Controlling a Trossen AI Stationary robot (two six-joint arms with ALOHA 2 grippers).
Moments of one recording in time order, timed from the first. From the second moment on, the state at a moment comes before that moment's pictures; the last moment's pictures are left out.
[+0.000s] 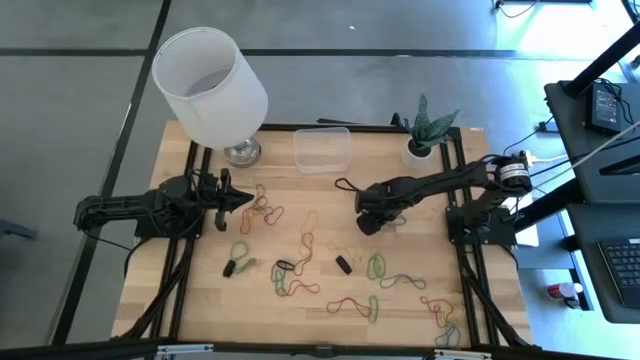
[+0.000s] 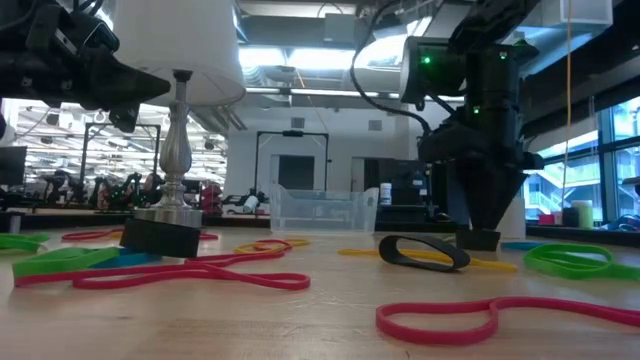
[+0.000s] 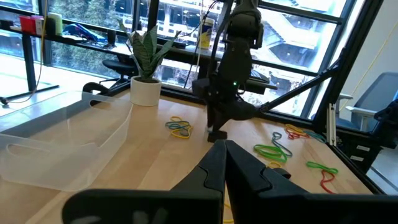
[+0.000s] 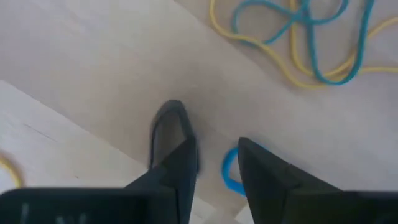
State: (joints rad) left arm 0.11 0.01 0.01 0.01 -0.01 -0.22; right arm -0.02 1.67 0.96 -0.80 0.07 0.94
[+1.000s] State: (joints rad) left arm 0.11 0.01 0.01 0.01 -0.01 -0.22; right arm -0.01 1.59 0.96 -0.81 0.03 0.93
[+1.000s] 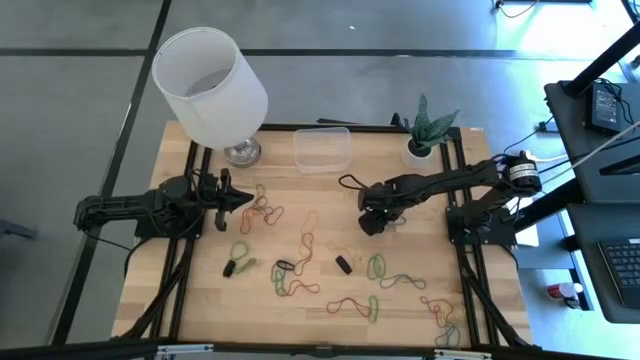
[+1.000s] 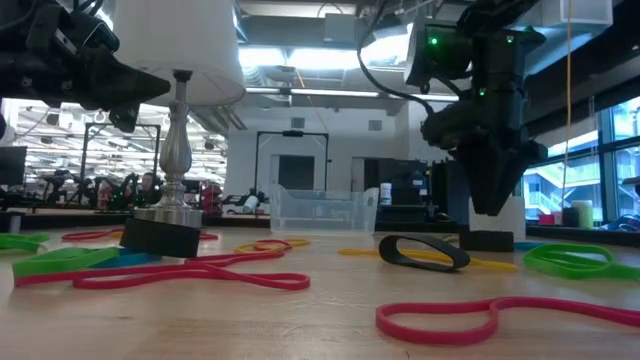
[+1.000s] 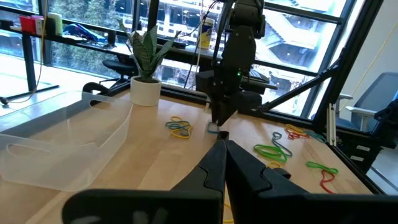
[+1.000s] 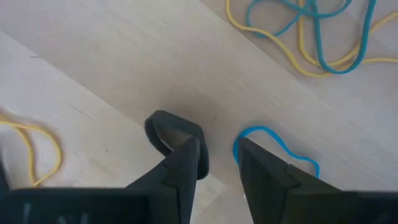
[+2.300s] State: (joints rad) left arm 0.11 0.01 0.01 0.01 -0.01 -0.22; right arm -0.01 1.65 1.32 -0.98 0.14 0.77
